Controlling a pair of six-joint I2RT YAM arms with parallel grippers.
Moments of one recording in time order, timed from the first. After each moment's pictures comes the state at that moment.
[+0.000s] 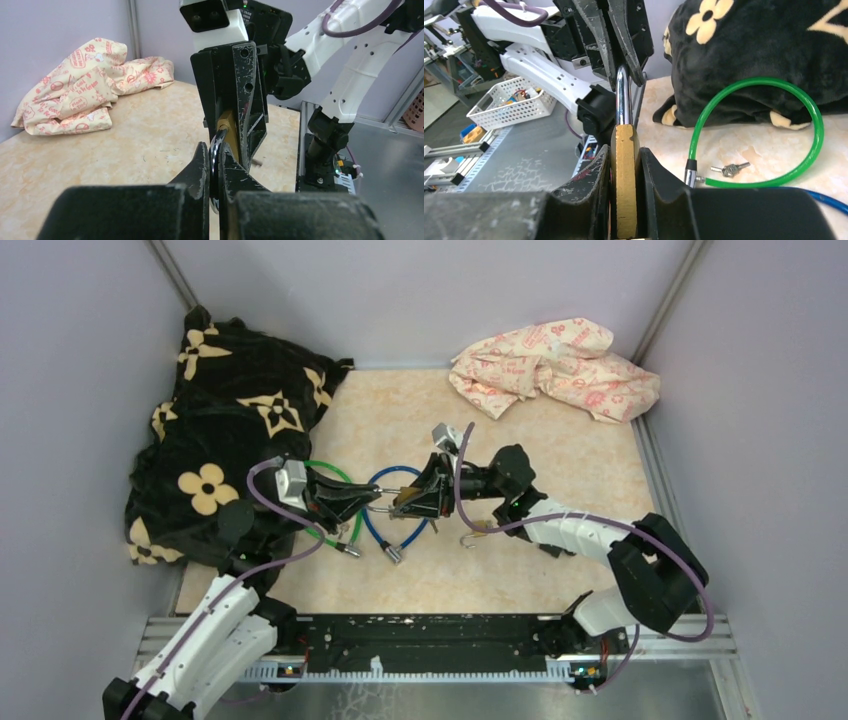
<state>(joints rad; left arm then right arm) -0.40 0.66 0.44 0.62 0.78 -0.35 0.72 1.41 0.73 0.97 -0.97 0.52</state>
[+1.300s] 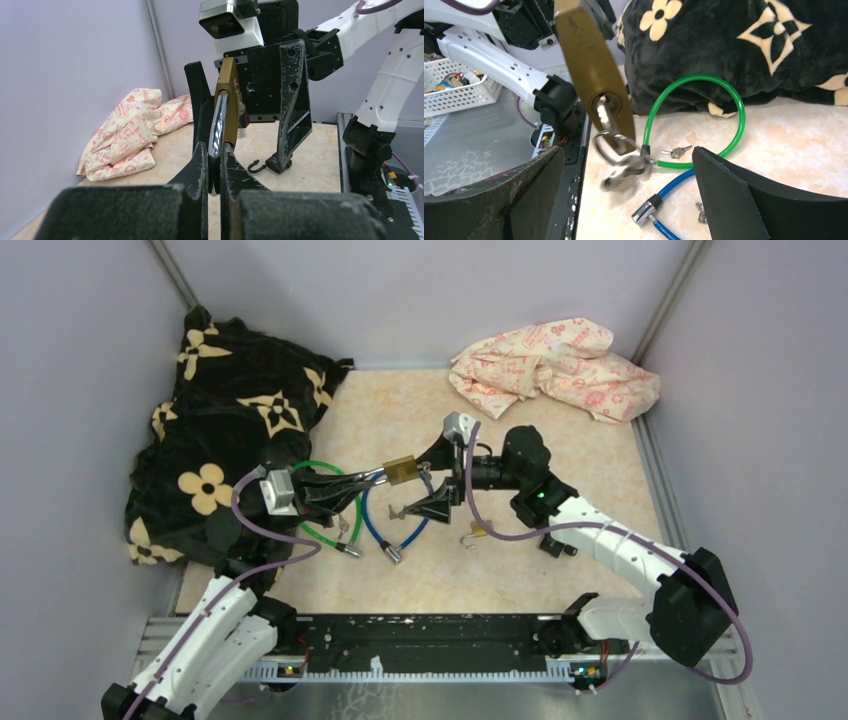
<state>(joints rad) -0.39 0.64 0.47 0.71 0.74 -0.23 0.69 1.21 0.86 0.37 -0.87 0.13</state>
